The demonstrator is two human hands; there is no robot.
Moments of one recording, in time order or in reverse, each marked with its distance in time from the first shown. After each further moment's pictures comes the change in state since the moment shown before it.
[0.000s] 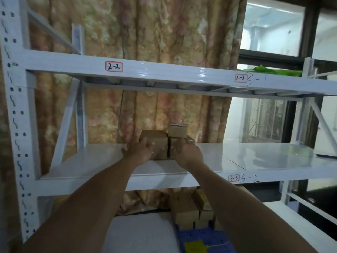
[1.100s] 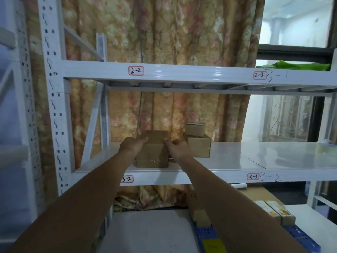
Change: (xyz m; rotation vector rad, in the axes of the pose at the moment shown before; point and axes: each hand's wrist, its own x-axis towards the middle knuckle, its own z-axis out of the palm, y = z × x) left_hand -0.036 -0.057 -0.063 -0.629 0.167 -0.291; right_hand 0.002 -0.078 0.033 0.830 -0.129 0.203
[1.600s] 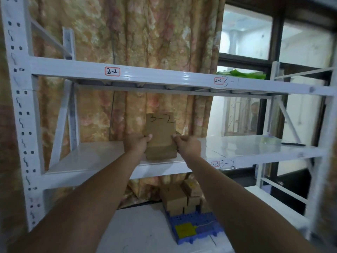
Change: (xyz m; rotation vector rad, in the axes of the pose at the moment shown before) left_hand -0.065 0.037 0.067 -0.367 -0.107 0.106; right_hand -0.071 0.001 -0.097 -0.062 0.414 0.014
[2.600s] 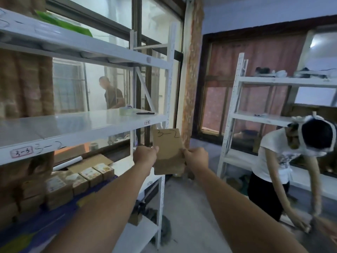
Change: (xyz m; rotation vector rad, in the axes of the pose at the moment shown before) left_hand -0.341 -0.026 0.529 0.085 -0.636 -0.148; right_hand -0.054 0.251 -0.542 -0.483 0.585 0.428
